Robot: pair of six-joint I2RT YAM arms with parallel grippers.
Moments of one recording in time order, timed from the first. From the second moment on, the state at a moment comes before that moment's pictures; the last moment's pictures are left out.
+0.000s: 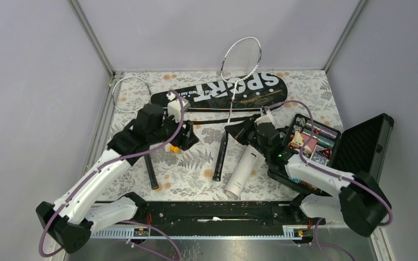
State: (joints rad) left arm -0.60 0.97 1.00 -0.58 0.28 -0.18; right arm 0.69 1.24 0.58 0.39 0.10 1.09
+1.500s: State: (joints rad) left arm -0.33 2.19 1.65 -0.37 0.11 0.84; right arm 0.69 0.51 0.41 -0.02 0.30 0.92
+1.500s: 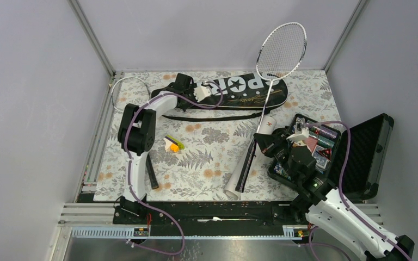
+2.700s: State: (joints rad) left arm -0.33 1.84 1.63 -0.39 0.26 -0.02; right arm 0.69 0.33 0.56 -0.71 0.21 1.23
